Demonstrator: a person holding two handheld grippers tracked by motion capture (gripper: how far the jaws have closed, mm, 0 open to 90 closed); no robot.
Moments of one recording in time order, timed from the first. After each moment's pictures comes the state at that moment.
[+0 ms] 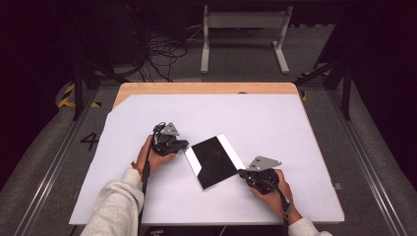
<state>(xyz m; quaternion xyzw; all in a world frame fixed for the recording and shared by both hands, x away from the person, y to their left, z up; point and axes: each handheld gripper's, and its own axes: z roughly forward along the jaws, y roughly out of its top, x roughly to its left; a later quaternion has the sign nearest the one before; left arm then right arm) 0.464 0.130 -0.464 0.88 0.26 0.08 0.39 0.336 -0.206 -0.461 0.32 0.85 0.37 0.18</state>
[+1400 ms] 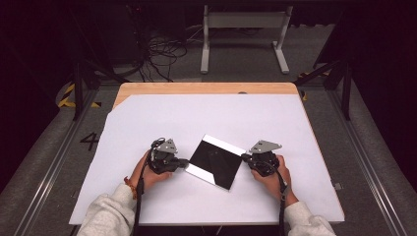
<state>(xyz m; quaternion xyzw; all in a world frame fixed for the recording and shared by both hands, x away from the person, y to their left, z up) 0.408 0.132 -0.463 0.90 0.22 0.03 0.38 0.386 -0.216 -0.459 0.36 0.84 0.36 0.21</state>
